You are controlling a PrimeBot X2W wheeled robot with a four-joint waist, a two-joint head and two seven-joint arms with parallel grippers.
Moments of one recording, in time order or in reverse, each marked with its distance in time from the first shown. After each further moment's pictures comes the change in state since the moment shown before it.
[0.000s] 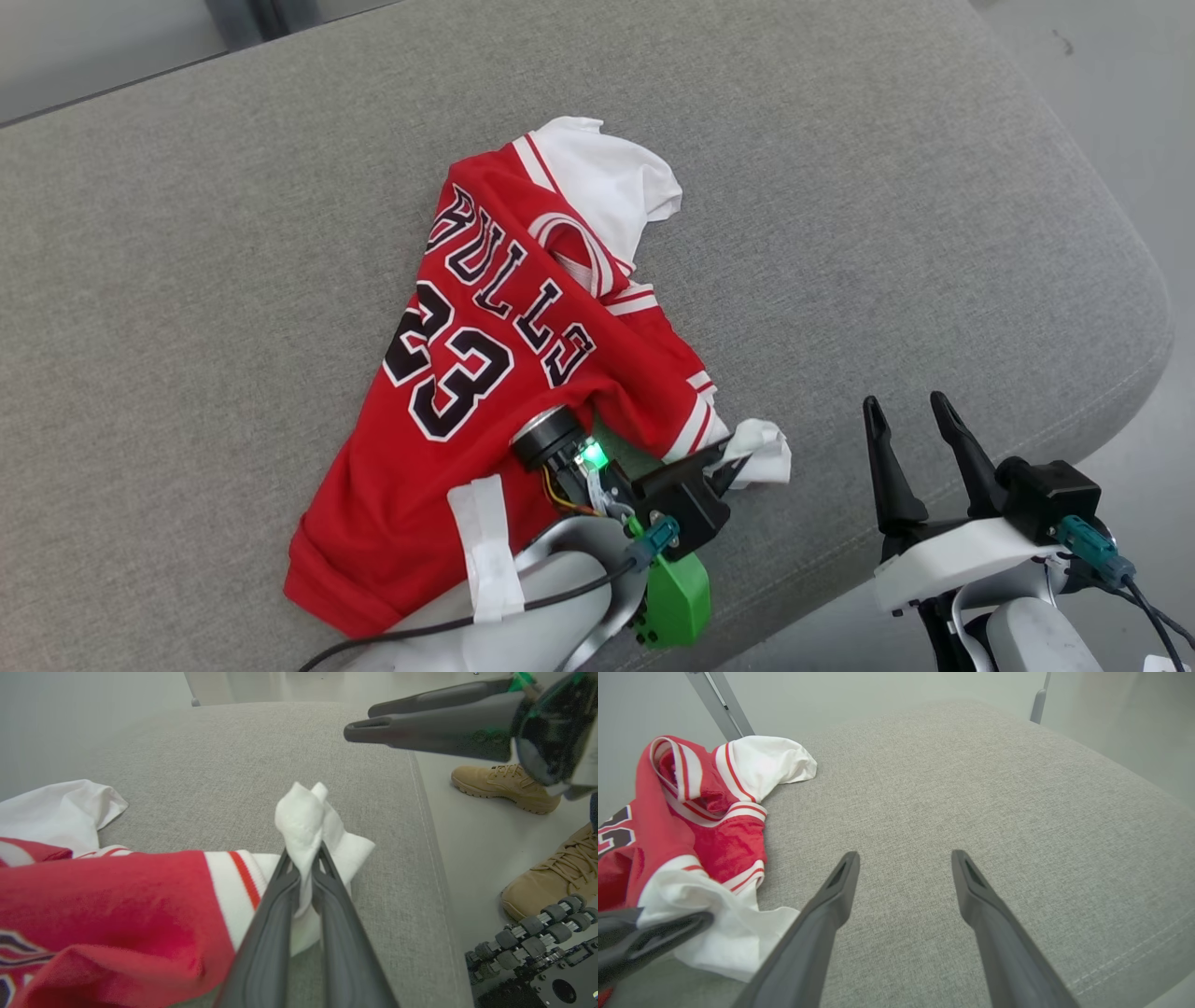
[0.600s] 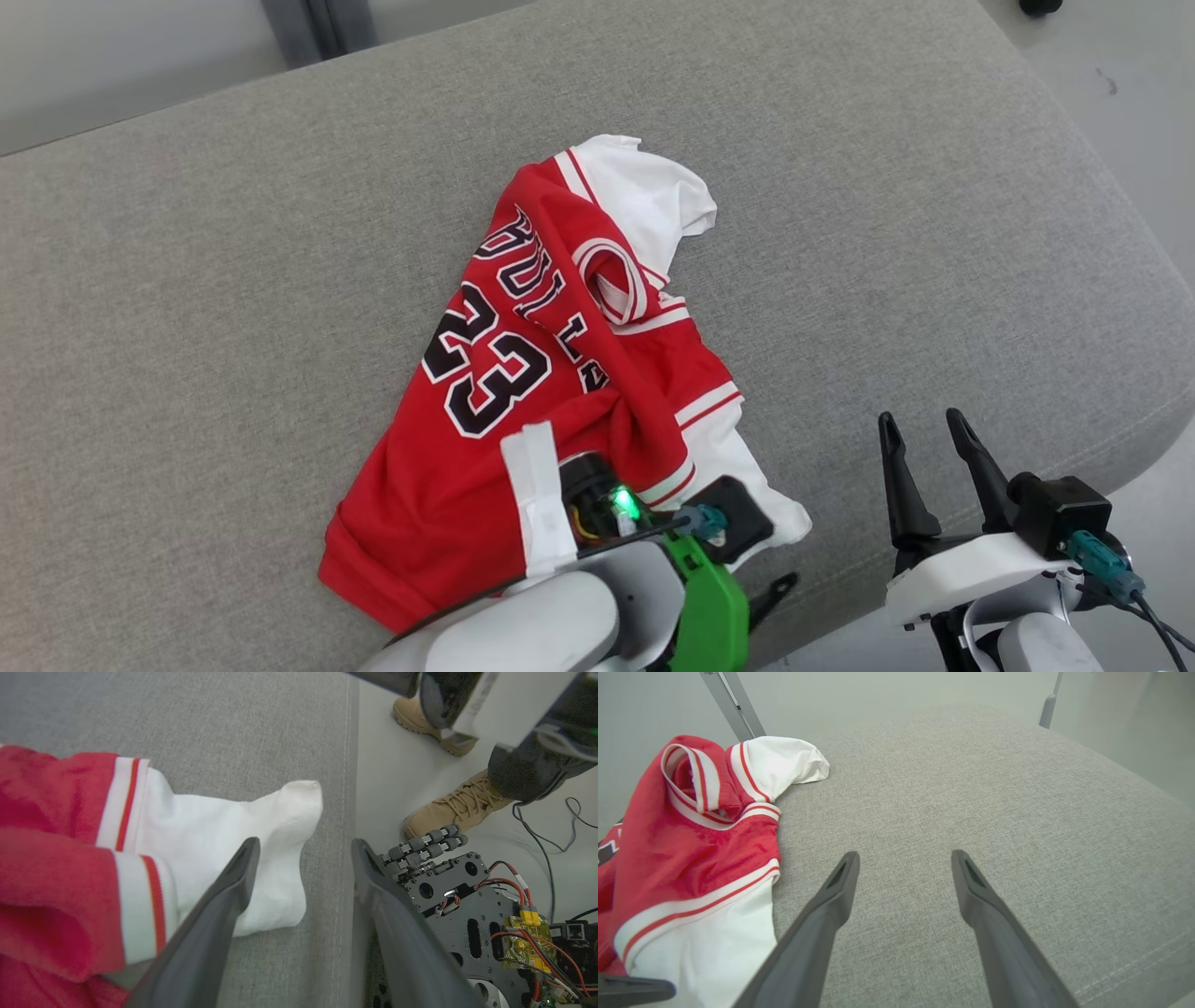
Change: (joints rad) left arm 0.058 0.099 -0.007 -0.291 -0.211 -0.147 0.520; right arm 0.030 0.000 -0.031 -0.001 -0.024 0.000 0.000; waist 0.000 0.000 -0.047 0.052
